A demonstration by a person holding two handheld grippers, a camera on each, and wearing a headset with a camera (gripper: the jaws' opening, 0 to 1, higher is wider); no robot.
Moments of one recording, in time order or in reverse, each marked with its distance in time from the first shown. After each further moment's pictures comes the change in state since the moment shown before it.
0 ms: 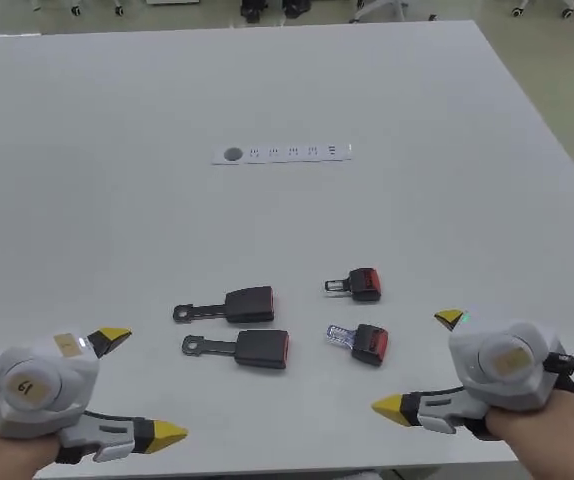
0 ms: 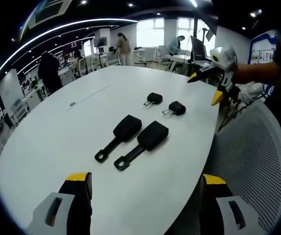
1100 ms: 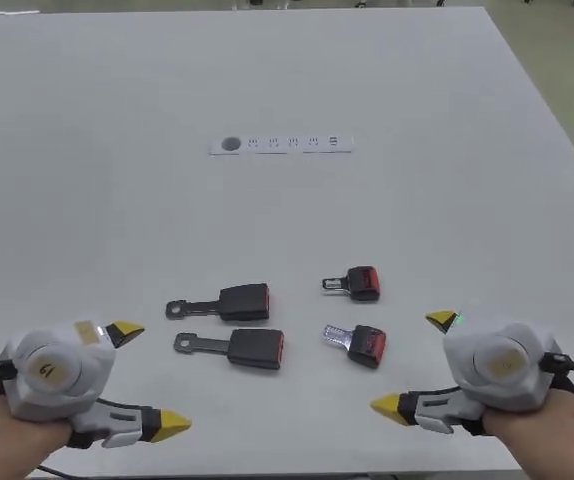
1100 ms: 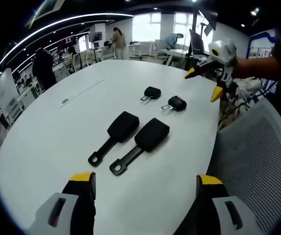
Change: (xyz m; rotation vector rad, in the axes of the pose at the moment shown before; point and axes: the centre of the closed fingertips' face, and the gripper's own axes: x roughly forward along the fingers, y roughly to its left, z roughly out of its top) left arm 0.026 -0.003 0.006 0.012 0.054 -0.046; right arm 0.010 -0.007 -0.004 -0.040 0.034 0.038
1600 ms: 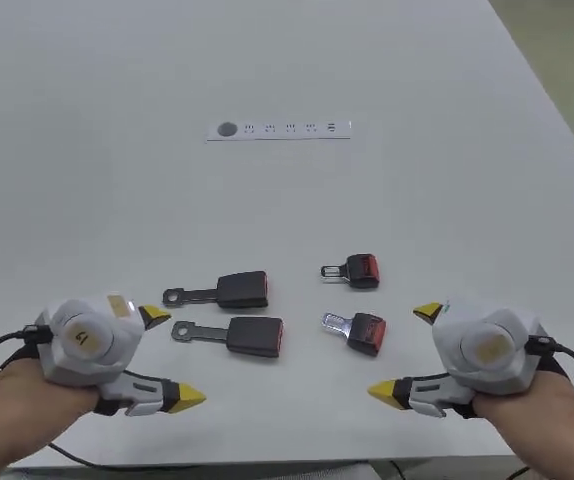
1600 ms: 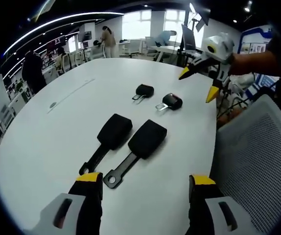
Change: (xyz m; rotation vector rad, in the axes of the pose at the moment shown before) left arm 0.035 0.002 0.012 0.065 0.027 -0.083; right arm 0.013 0.004 -0.004 -0.032 0.042 0.026
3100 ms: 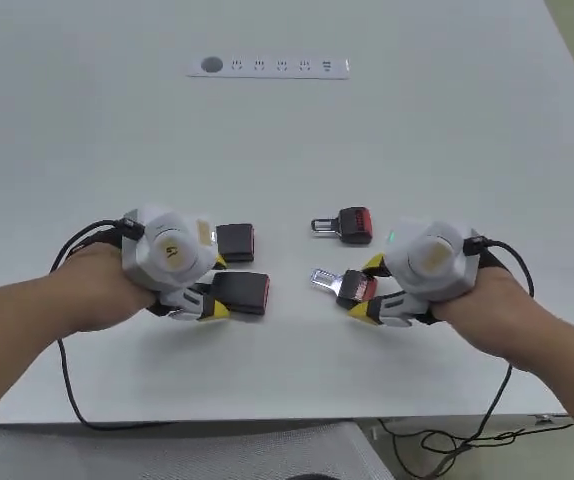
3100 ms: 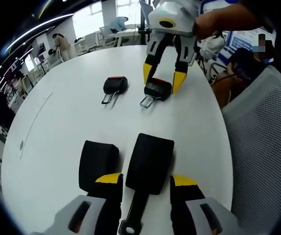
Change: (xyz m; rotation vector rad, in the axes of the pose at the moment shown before) left arm 0.075 0.000 0.031 0.326 0.155 -0.168; right arm 0.062 -0.014 -0.002 -0.168 0.115 0.200
